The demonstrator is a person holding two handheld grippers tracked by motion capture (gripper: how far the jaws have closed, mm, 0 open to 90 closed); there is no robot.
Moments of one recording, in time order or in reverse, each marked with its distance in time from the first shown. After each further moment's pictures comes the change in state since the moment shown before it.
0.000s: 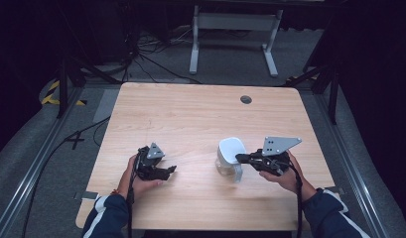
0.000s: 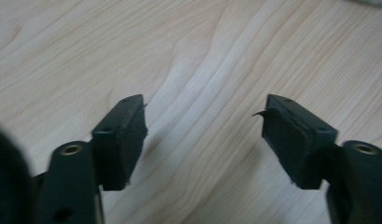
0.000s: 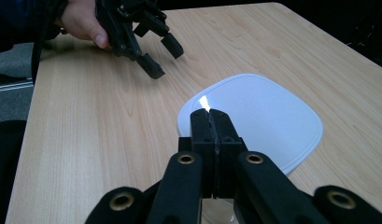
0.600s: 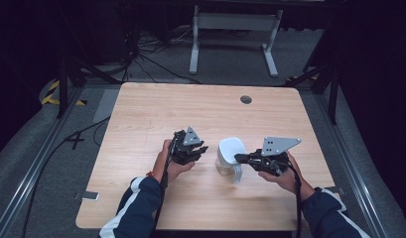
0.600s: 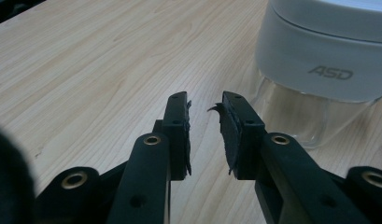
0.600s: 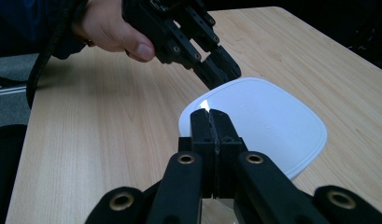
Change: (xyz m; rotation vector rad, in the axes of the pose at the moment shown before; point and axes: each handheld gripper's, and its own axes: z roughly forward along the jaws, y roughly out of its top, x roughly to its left) left arm -0.043 0.086 0.035 -0.121 -0.066 0.135; right arm 0.000 -0.001 0.003 -0.018 0.005 0.000
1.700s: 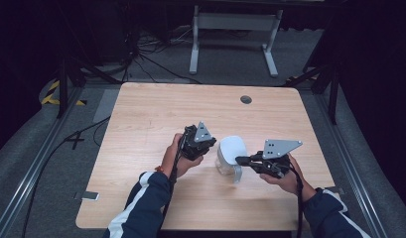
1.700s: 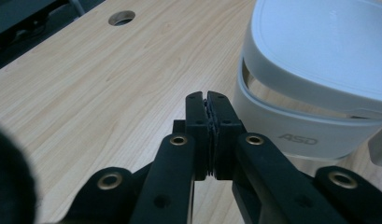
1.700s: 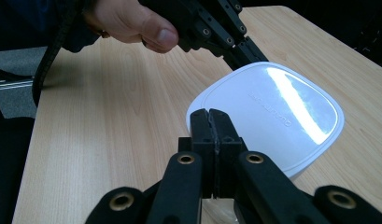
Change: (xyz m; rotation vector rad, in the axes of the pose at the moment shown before) left arm -0.010 0.030 0.001 -0.028 -0.003 0.085; right arm 0.005 -0.002 -0.004 0.007 0.011 -0.017
